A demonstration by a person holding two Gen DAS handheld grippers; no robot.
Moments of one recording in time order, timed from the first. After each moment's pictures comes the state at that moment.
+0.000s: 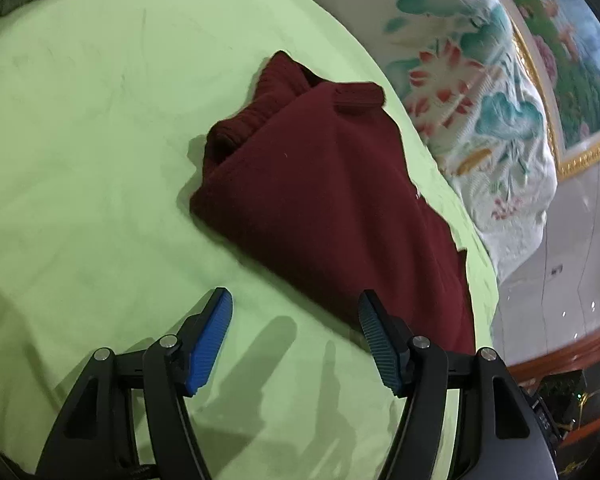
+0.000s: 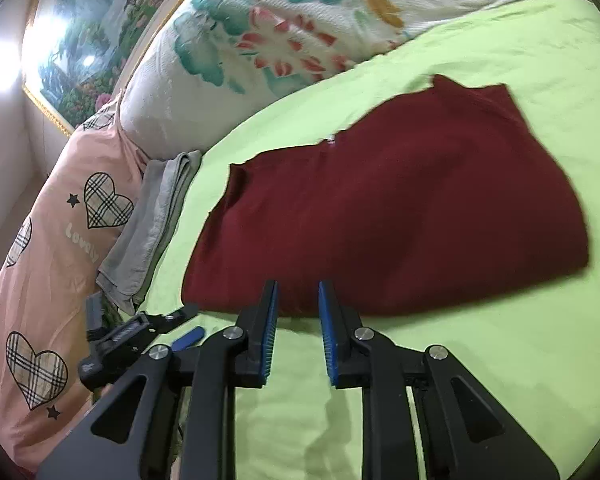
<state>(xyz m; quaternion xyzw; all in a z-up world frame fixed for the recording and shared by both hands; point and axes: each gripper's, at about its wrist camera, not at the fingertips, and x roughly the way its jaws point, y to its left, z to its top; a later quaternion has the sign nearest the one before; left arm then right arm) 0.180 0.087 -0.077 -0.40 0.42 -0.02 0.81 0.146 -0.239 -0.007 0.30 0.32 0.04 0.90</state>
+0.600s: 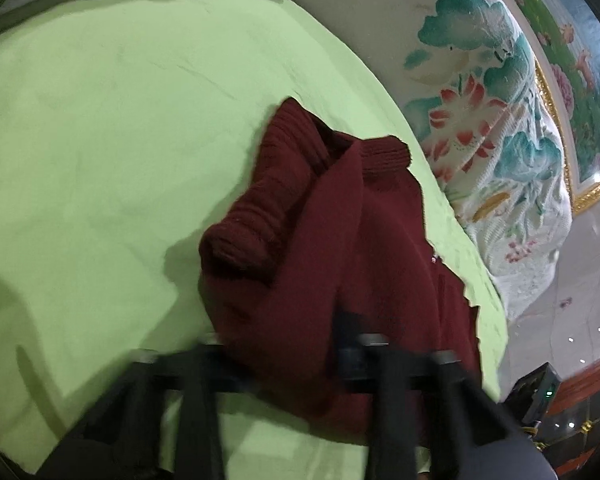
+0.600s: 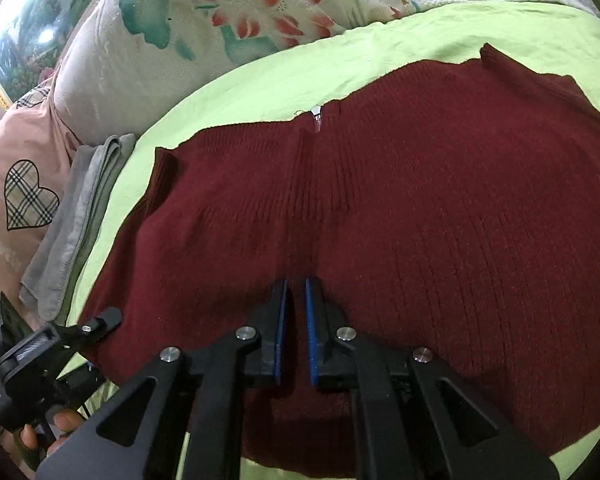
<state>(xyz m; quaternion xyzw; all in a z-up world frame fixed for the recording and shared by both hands) 0.242 0.106 -0.077 -0.42 0.39 0.01 0.82 0.262 -0.212 -0.060 0.25 0.36 -0.05 0.90</state>
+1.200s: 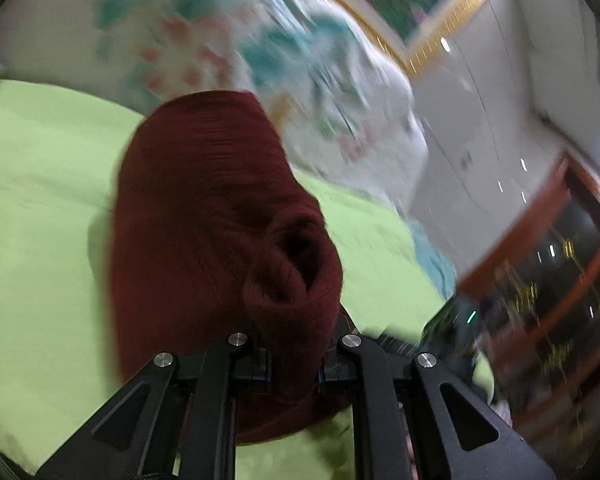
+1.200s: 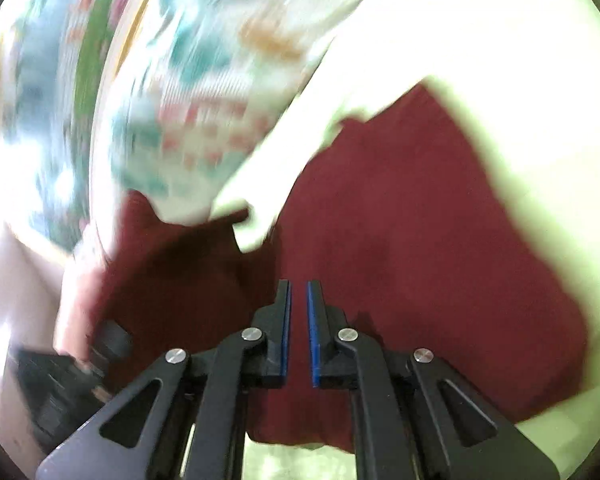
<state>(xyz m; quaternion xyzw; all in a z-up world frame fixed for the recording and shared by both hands) 0.280 -0.109 0.032 -0.22 0.34 -0.27 0.87 0.165 -0.366 -0.039 0.50 0.22 -0.02 0.84</state>
